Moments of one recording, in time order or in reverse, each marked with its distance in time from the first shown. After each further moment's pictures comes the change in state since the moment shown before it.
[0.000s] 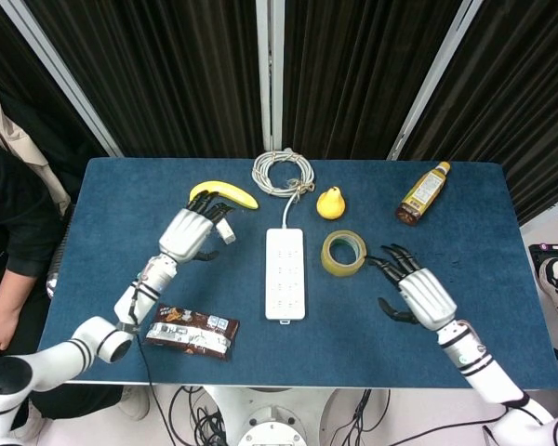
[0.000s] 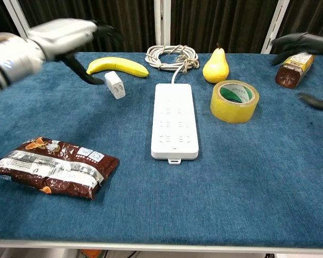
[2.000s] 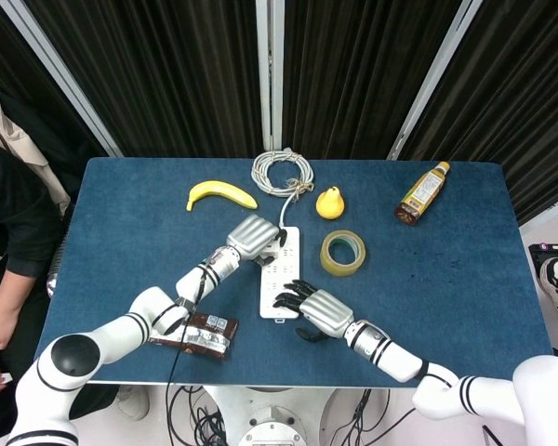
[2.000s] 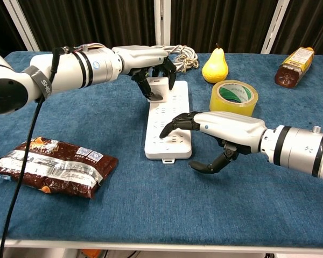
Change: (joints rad) left arm -0.311 -0.231 -0.046 0.291 0.071 -0.388 -0.246; right arm 0.275 -0.363 0.030 0.159 0.026 -0.502 -0.018
